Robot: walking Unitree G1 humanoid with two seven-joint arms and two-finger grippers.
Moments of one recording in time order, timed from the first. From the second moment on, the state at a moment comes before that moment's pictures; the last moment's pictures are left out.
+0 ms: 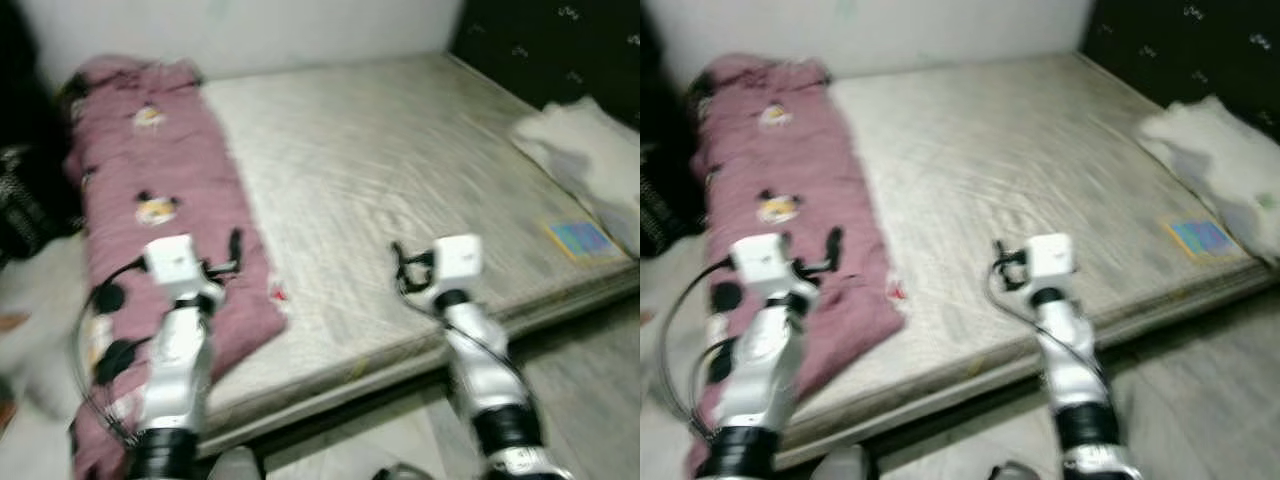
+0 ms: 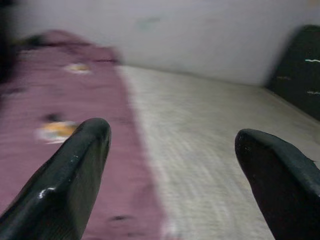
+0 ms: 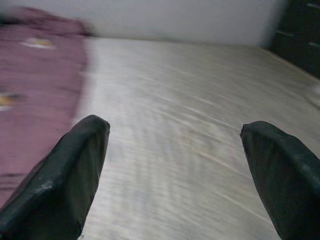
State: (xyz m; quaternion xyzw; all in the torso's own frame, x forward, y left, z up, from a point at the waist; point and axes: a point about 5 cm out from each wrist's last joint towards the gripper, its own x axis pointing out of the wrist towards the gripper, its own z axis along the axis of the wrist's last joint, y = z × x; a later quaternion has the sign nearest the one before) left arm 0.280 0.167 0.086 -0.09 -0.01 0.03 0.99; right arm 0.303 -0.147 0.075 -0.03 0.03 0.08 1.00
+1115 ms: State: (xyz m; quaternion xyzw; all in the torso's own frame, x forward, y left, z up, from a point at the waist) left arm 0.274 0.167 0.087 -0.07 -0.01 0.06 1.00; right arm 0.305 -0.132 0.077 -0.03 0.02 0.10 0.99
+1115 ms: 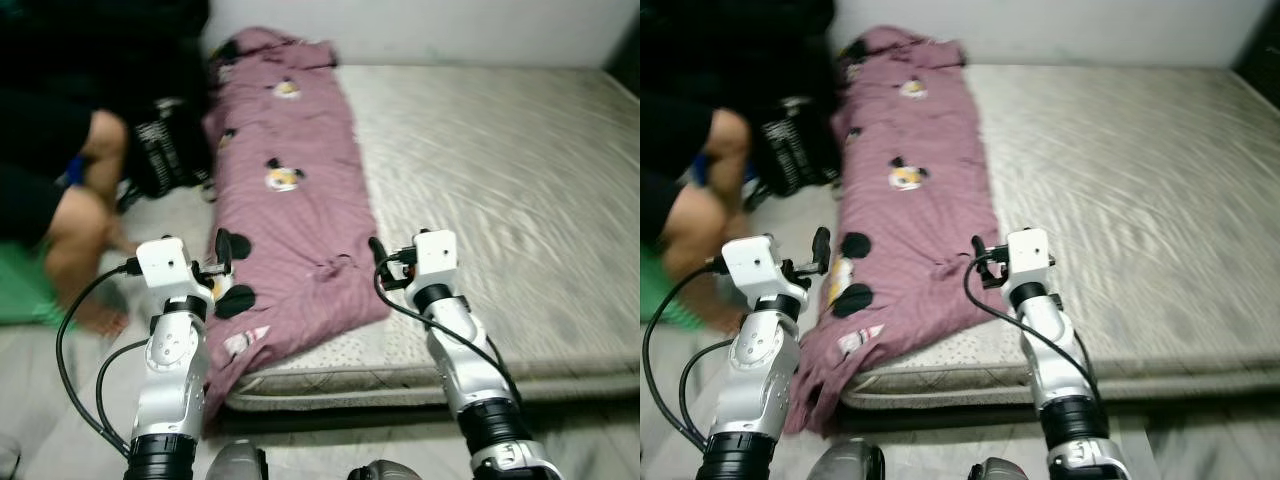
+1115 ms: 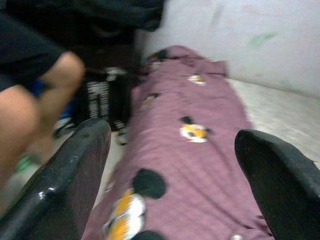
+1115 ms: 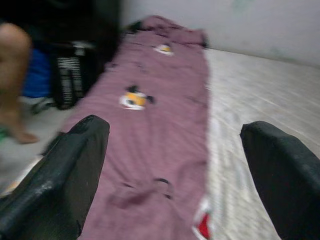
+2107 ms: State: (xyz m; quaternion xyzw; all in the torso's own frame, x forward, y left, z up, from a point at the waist) left arm 0.264 0.202 0.109 -0.04 -0.01 0.09 0.99; right arm 0.298 -0.159 0.104 0.01 0.05 0.01 1.00
